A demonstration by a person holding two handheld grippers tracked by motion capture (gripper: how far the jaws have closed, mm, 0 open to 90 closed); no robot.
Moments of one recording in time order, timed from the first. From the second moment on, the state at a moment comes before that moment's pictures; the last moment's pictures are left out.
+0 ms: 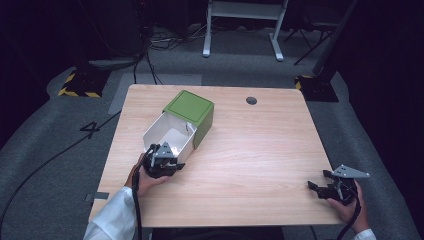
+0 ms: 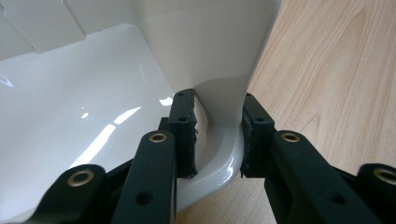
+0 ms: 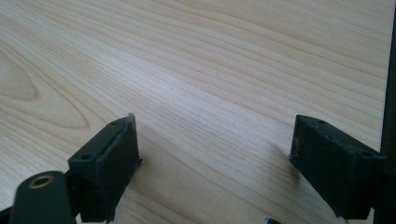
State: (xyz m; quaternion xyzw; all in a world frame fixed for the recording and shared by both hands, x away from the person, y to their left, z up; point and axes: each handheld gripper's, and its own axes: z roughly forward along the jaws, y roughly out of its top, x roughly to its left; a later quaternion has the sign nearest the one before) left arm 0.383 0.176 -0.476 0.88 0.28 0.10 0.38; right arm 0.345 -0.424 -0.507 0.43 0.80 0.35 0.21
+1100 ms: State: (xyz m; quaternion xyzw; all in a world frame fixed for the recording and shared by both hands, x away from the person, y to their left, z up) left arm 0.366 0.182 -0.454 0.86 0.29 0.16 0.40; right arm 0.345 -0.425 -0.507 0.43 0.80 0.35 0.21
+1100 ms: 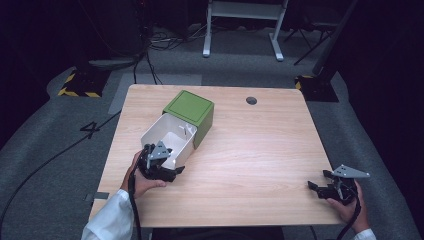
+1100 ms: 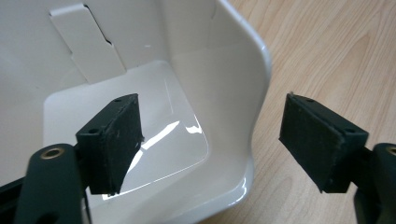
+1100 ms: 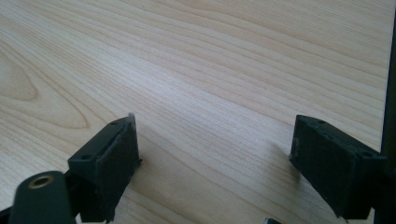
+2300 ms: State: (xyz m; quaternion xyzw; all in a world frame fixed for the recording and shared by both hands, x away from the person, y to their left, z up) left arm 0.301 0.248 -0.469 0.86 0.33 0.24 0.31; right arm 0.345 -0.425 -0.507 0.44 0.80 0.35 0.21
